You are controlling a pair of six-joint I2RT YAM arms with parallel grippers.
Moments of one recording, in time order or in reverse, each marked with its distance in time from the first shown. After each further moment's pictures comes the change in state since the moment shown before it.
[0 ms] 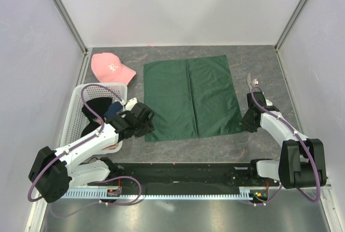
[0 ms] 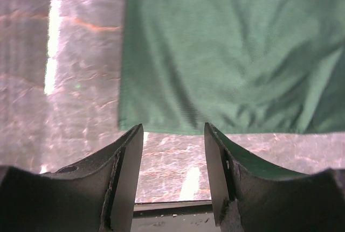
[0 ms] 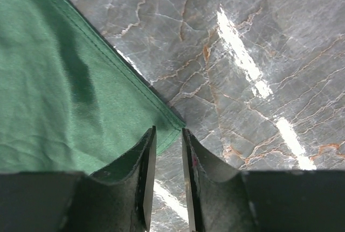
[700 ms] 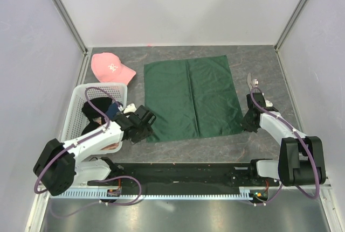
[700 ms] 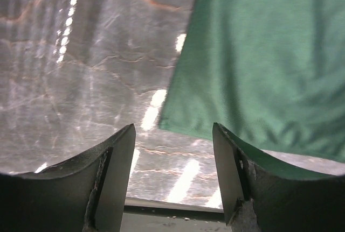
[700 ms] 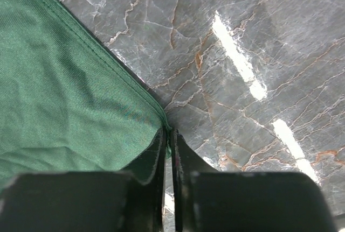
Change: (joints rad) left arm 0.000 0.070 -0.018 -0.093 -0.037 -0.127; right arm -0.002 0.031 -0.022 0.037 0.024 -0.001
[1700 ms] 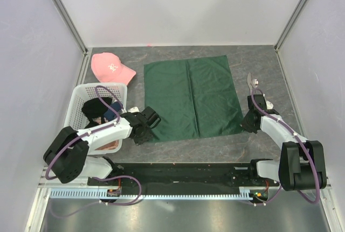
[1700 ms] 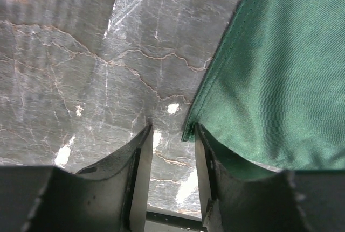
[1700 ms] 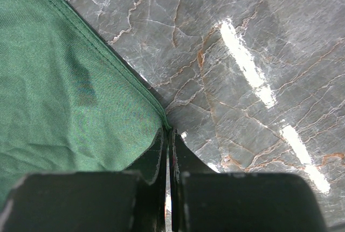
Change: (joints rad) left arm -0.025 0.172 0.016 -0.027 -0.007 -0.047; right arm -0.002 -0.049 -0.038 0.037 -0.015 0.008
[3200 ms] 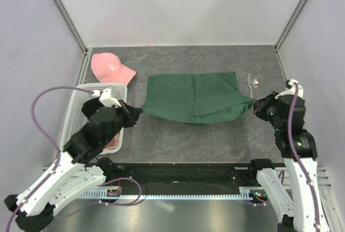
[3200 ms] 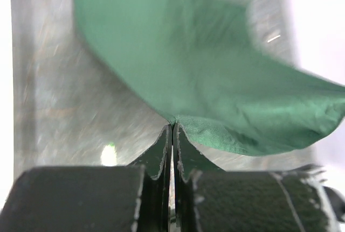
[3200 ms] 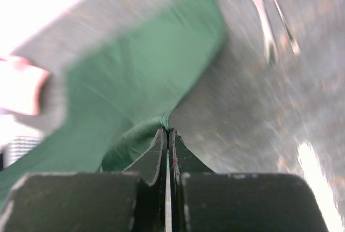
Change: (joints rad) left arm -0.004 -0.739 0.092 0.151 -0.037 0.402; right arm 0.001 -0.621 0.317 -0.246 -0.168 -0.092
